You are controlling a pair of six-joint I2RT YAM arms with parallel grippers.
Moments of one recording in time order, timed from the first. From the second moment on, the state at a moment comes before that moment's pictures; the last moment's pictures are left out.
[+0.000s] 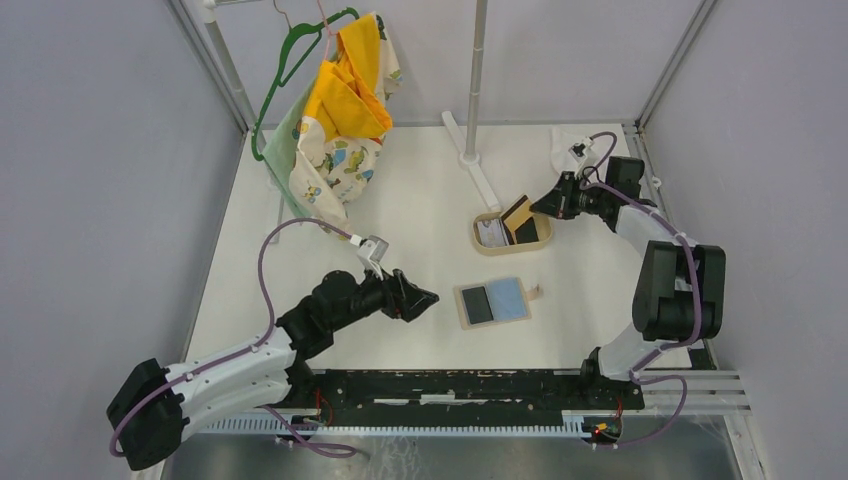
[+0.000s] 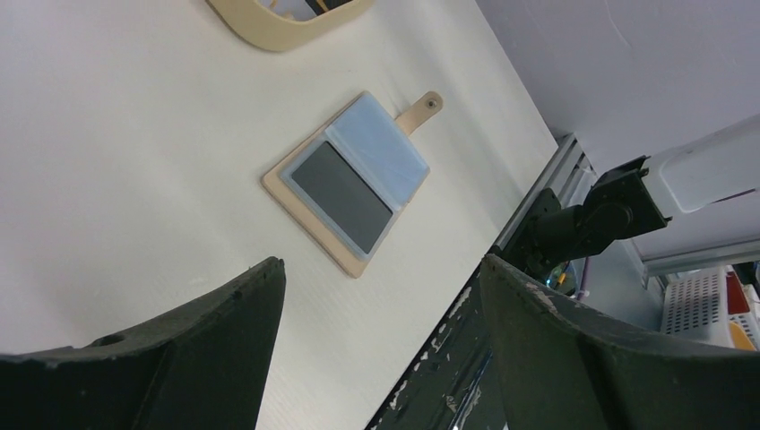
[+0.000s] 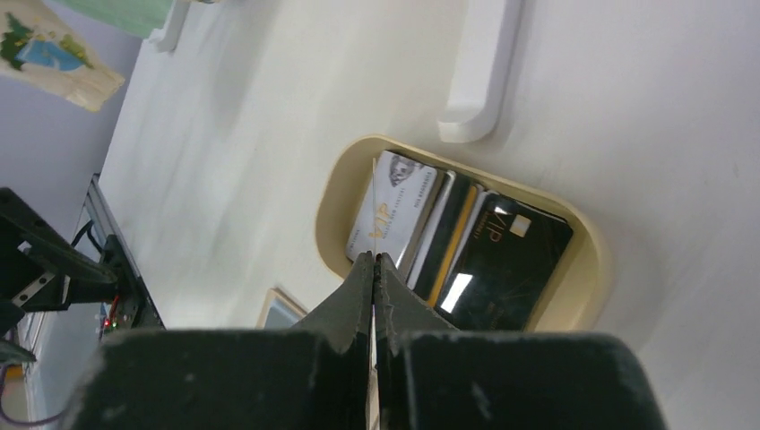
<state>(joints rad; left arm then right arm) -0.86 0.81 0.27 0.31 0.11 -0.67 -0.12 1.65 0.99 -0.09 -0.91 0.09</state>
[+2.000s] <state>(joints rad) -1.40 1.15 0.49 0.51 -0.27 0.53 0.33 0.98 0.87 -1.24 -1.24 -2.09</state>
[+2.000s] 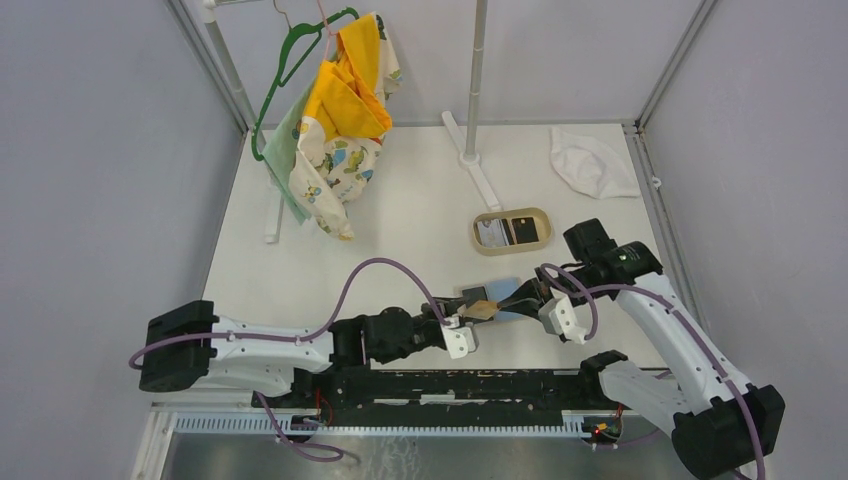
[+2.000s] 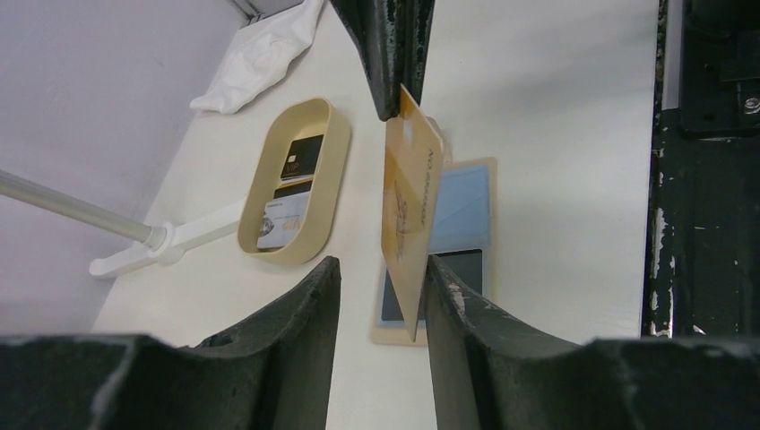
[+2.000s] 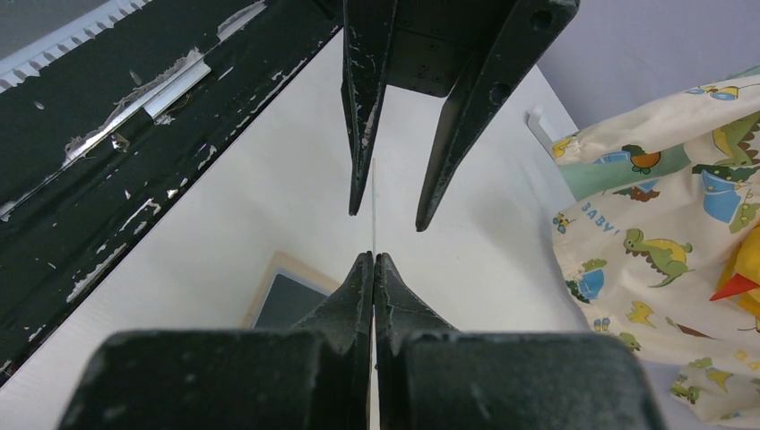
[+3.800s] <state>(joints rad) -0.88 1.16 0.45 0.60 -0.04 -1.17 0.41 1.32 0.63 0.44 -1.17 0.28</state>
